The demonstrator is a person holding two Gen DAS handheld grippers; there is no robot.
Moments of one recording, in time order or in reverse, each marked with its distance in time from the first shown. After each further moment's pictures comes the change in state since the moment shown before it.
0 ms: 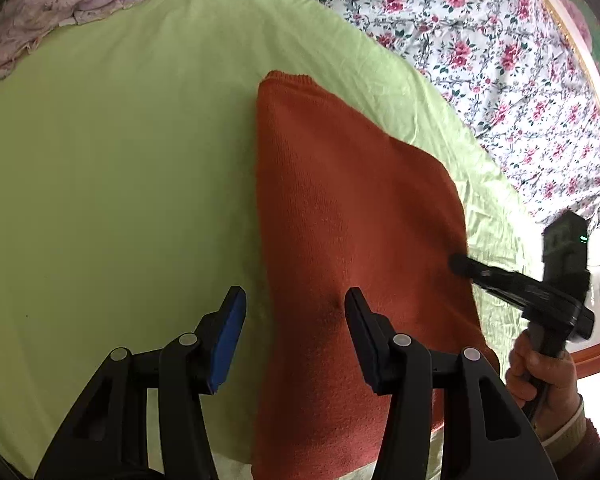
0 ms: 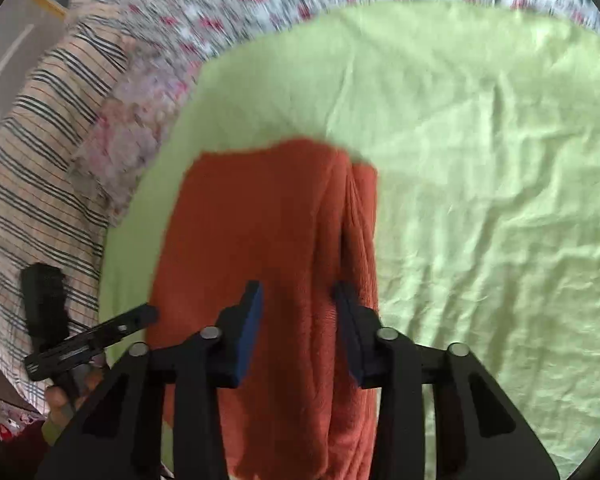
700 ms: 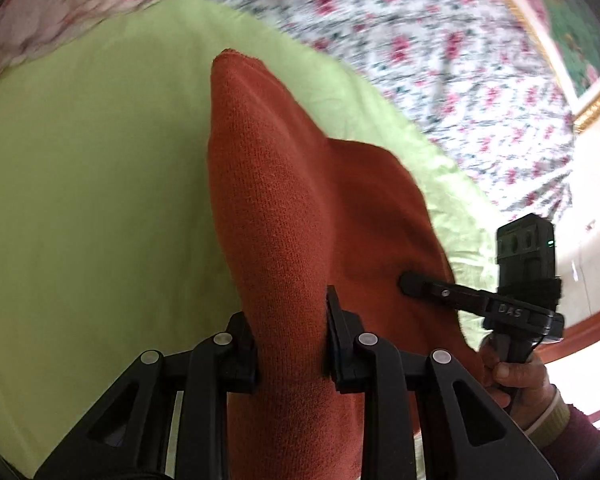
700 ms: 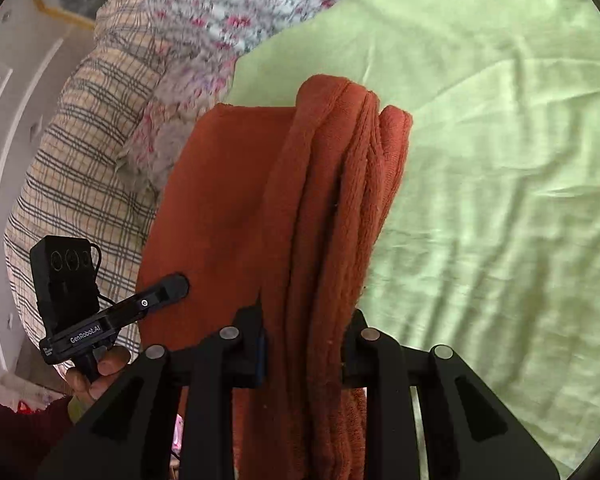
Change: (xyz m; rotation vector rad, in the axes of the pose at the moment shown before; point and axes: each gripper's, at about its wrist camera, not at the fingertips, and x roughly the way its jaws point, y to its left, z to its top) left arm 0.007 -0.038 0.002 0.079 -0.029 -0.097; right arm -0.007 -0.016 -0.021 -0.006 0.016 0.233
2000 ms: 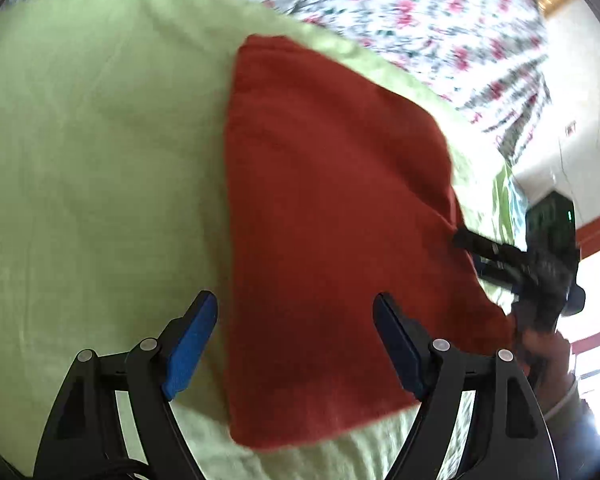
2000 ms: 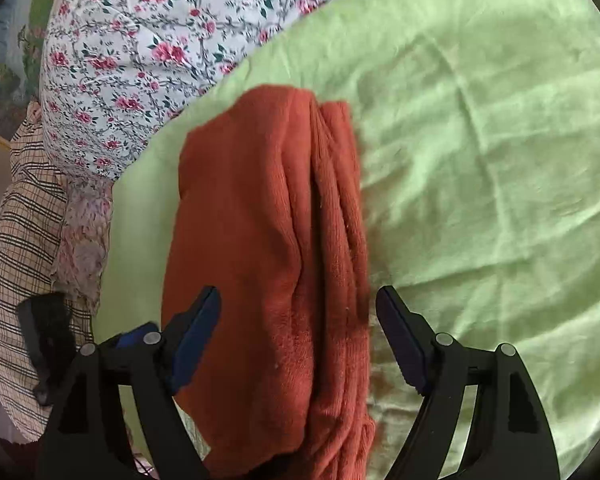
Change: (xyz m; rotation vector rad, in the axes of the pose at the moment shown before) left arm 0.160 -0.188 0.028 0.249 0.249 -0.116; right arm -0.187 -0.163 -0.036 0.326 -0.265 -0.281
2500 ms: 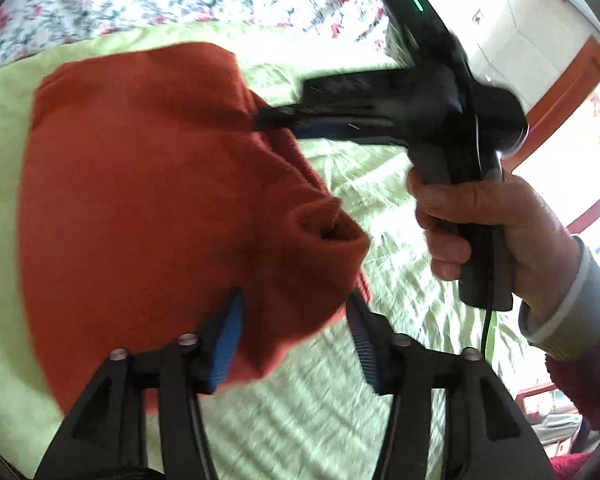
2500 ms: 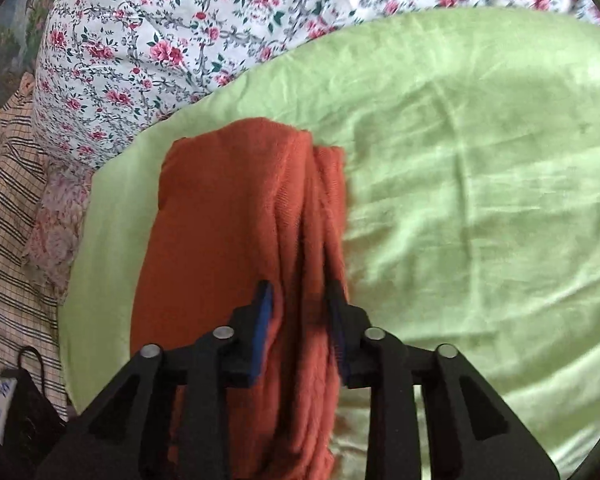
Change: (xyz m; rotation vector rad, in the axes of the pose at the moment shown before) left arm 0.016 -0.147 -0.059 0.392 0.031 -0.090; right arm -0.012 0.008 0.019 -0.127 -0.051 -0.142
